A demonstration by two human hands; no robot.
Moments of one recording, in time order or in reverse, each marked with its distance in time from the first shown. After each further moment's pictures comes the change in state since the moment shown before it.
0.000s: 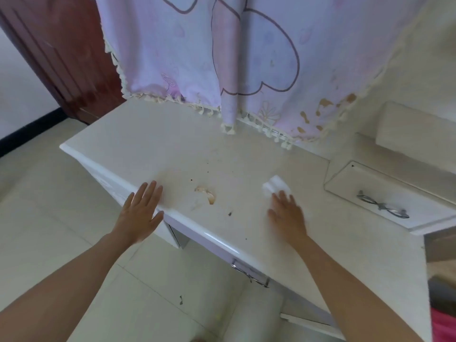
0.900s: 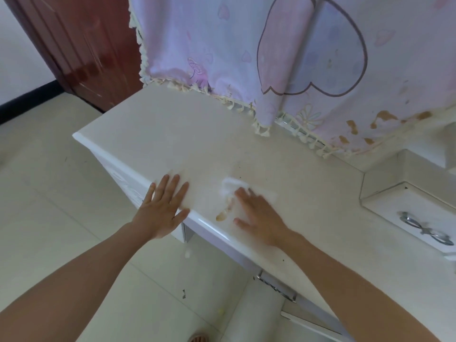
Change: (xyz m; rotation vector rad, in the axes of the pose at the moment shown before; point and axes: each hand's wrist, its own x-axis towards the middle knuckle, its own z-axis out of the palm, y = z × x) left_hand 0.036 -0.050 0.012 0.069 -0.103 0.137; right_hand 0.034 -0.123 0.003 -0.008 -0.197 -0.501
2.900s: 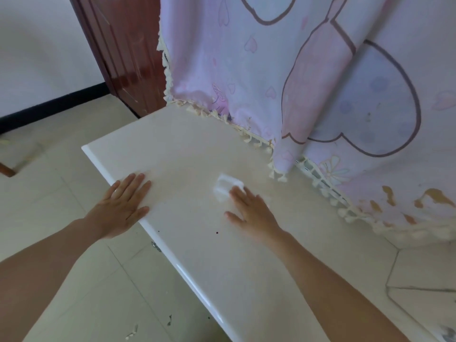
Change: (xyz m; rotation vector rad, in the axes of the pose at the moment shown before) left_hand 0.032 -0.082 -0.011 0.029 0.141 -0.200; right_hand 0.114 0.042 -0.055 -0.070 0.024 -0.179
